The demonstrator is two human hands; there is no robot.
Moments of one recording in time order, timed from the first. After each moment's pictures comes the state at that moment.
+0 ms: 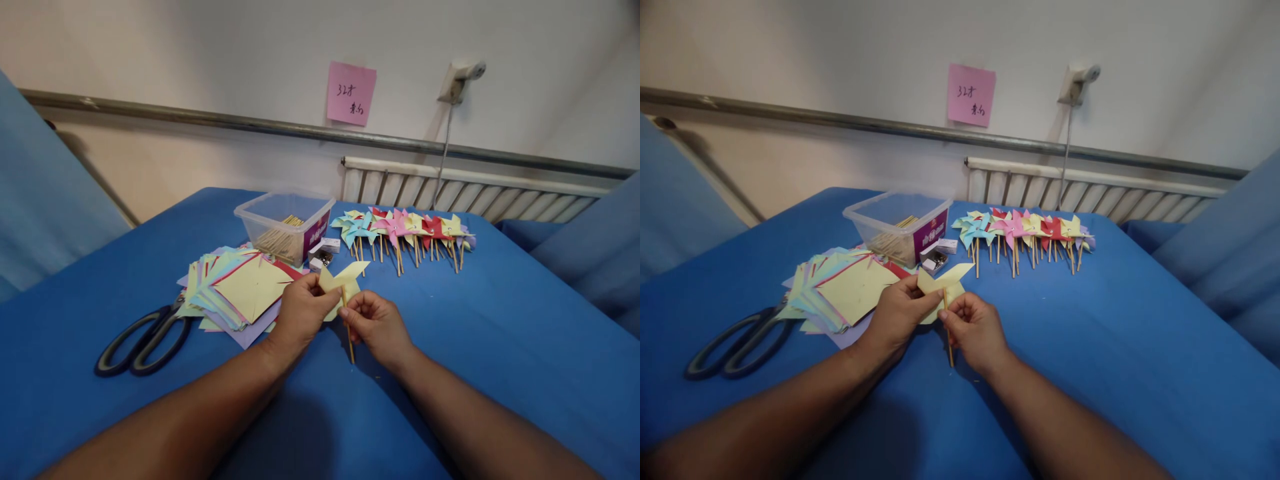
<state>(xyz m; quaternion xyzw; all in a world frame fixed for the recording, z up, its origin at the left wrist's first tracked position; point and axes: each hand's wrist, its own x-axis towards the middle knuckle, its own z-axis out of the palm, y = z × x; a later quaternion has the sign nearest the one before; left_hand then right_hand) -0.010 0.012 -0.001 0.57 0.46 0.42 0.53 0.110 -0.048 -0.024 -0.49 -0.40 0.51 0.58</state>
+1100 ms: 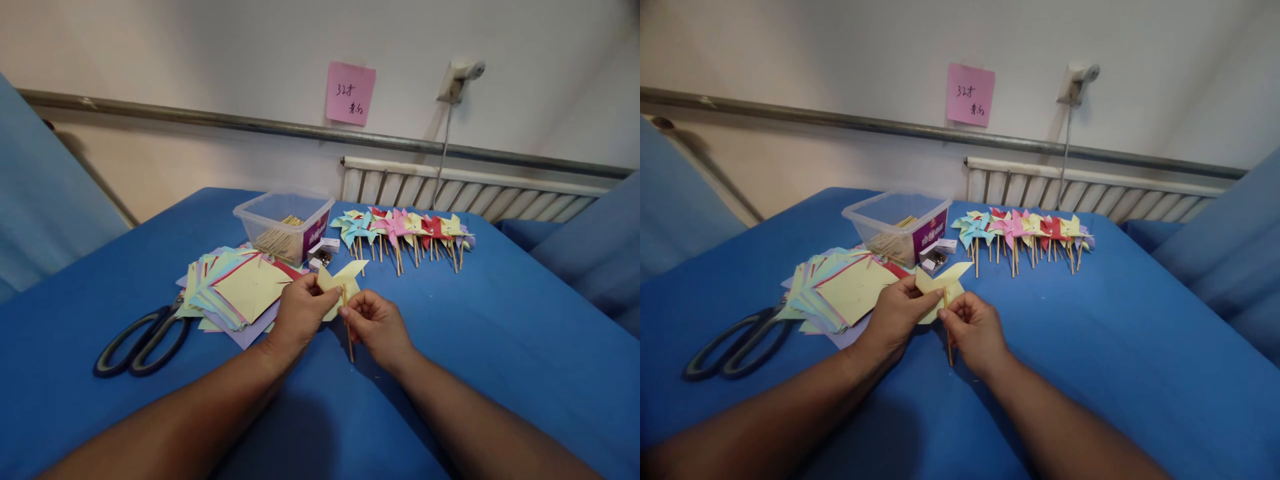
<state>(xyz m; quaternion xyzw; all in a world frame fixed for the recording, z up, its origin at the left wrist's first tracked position) -0.009 0.010 0.003 0.55 0.47 0.43 0.55 0.109 -0.051 -0.019 -0.51 -0.40 0.49 0.58</state>
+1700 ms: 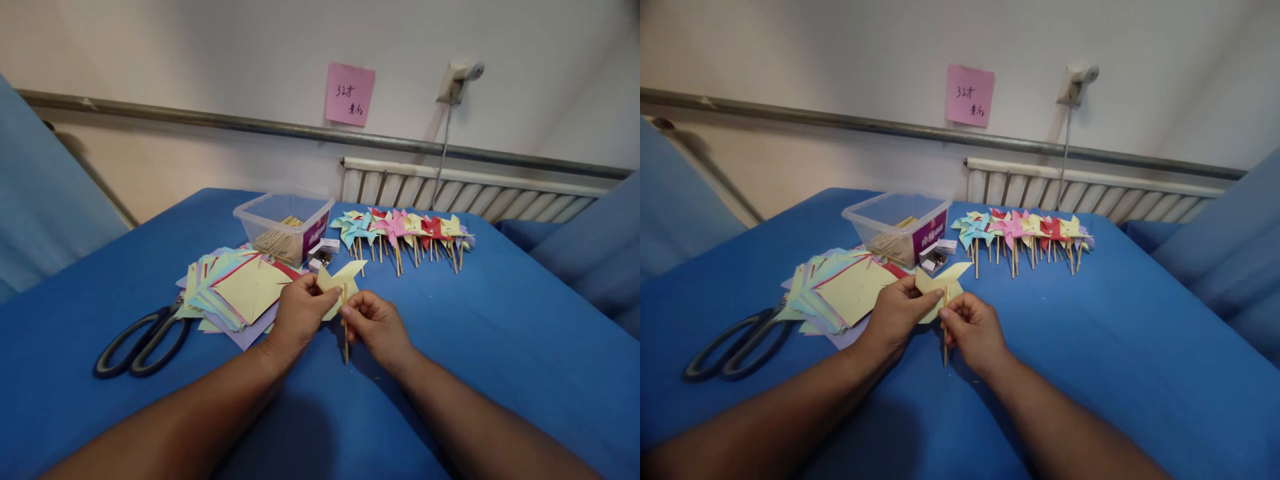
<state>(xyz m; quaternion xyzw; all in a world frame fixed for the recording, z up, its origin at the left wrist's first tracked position) -0.010 0.010 0.003 0.57 0.47 0.43 0.52 0.109 -0.048 -0.021 -0.48 -0.39 0.52 0.59</state>
